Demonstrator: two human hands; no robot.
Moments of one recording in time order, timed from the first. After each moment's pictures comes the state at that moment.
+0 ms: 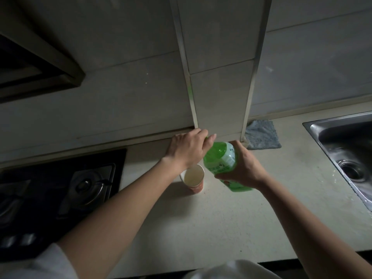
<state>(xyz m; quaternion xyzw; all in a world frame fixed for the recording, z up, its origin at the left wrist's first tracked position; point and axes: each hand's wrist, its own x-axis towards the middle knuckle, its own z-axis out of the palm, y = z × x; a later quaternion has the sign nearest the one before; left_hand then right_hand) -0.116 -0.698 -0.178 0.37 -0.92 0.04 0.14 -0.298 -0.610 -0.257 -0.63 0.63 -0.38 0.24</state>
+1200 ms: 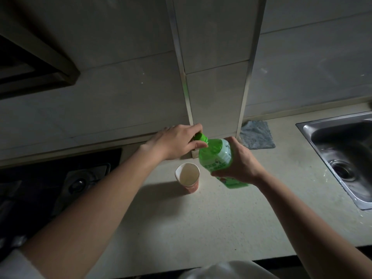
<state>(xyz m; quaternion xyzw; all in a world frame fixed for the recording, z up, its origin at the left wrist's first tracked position) -0.098 -0.717 -0.142 0.30 -0.95 -0.09 0.02 -0.302 -0.610 -0.241 -0.65 0.63 -0.36 0.23</state>
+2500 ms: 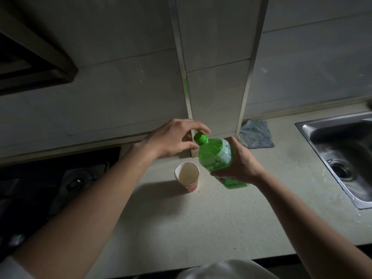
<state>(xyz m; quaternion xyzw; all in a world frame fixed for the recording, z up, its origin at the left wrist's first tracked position) -0.090 -0.719 -0.135 0.29 -0.93 -0.23 0.08 -0.301 -0.610 -0.243 -0.64 0.63 -0.36 0.25</state>
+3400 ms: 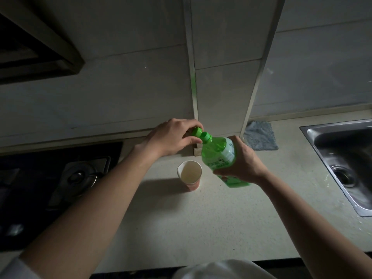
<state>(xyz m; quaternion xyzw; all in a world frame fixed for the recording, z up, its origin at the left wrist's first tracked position) -0.075 -0.722 -0.146 0.34 -0.92 -0.19 0.11 -0.300 -0.618 -0.242 -0.66 0.62 -0.35 0.24</state>
